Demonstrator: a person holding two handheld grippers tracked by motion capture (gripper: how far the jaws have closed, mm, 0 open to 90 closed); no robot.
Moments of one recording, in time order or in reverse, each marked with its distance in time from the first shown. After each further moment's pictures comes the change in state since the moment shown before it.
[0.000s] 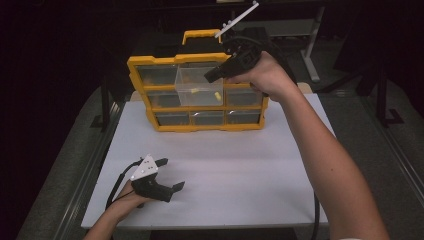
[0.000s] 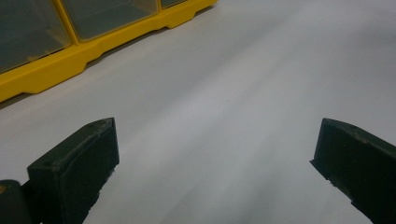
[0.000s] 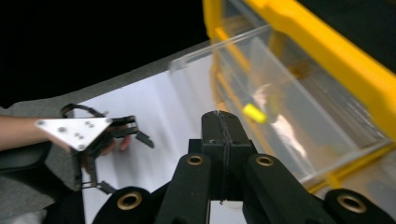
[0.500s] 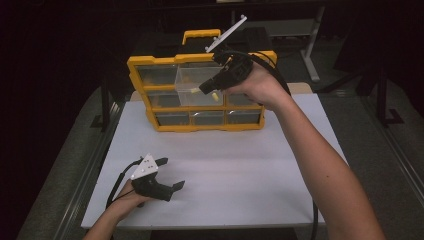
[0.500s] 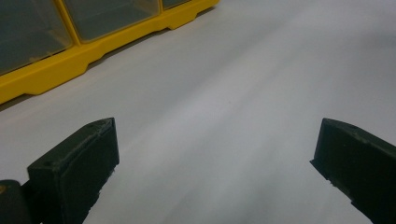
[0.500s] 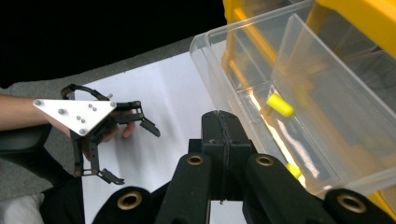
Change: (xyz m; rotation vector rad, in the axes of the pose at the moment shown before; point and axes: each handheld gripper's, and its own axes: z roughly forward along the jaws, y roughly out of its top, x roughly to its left) left arm 0.001 0.001 0.001 0.001 0.001 -0.002; right arm 0.010 -0.008 0.022 0.047 0.007 -0.054
